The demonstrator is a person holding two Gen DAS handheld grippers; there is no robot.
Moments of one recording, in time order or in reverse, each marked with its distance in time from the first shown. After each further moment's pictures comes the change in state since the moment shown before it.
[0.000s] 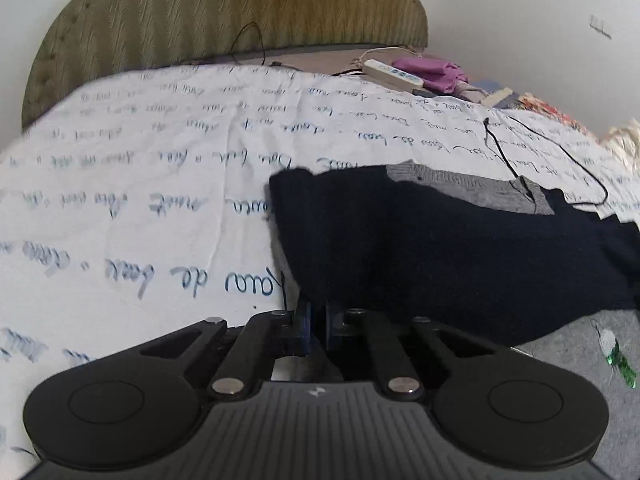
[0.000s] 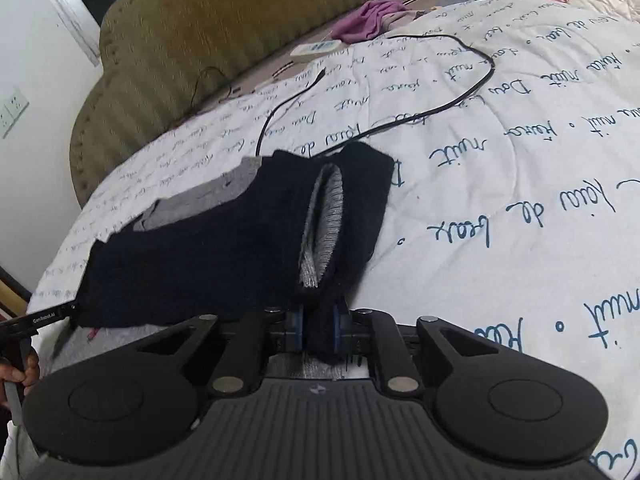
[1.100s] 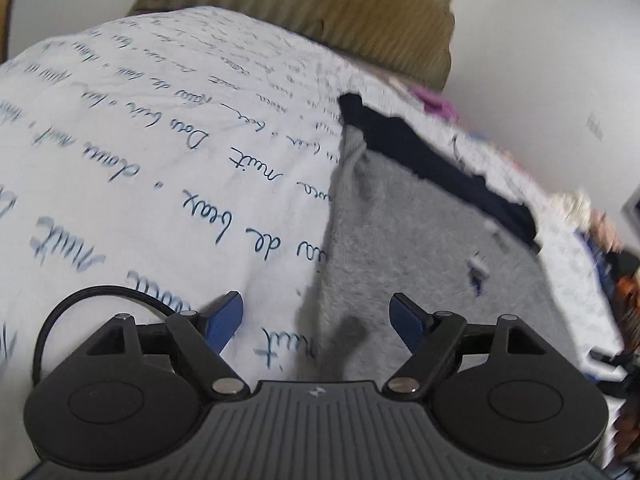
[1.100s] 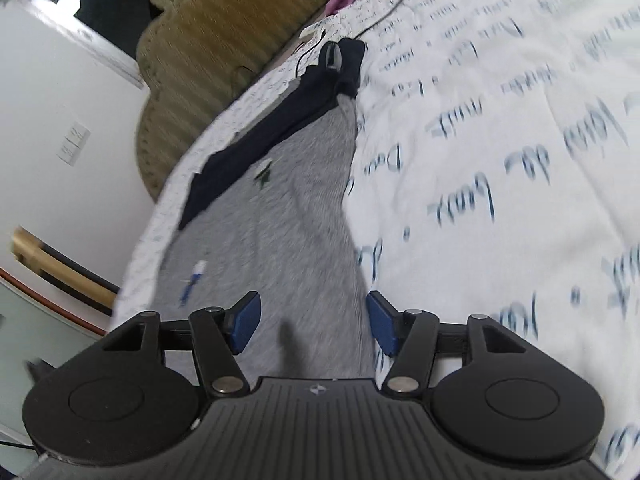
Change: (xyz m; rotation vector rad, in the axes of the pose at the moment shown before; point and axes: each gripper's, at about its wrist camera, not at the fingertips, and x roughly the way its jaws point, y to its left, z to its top) left arm -0.220 0.058 -0.209 -0.394 -0.030 -0.158; right arm -0.174 -0.007 -0.202 0.262 0.039 0.224
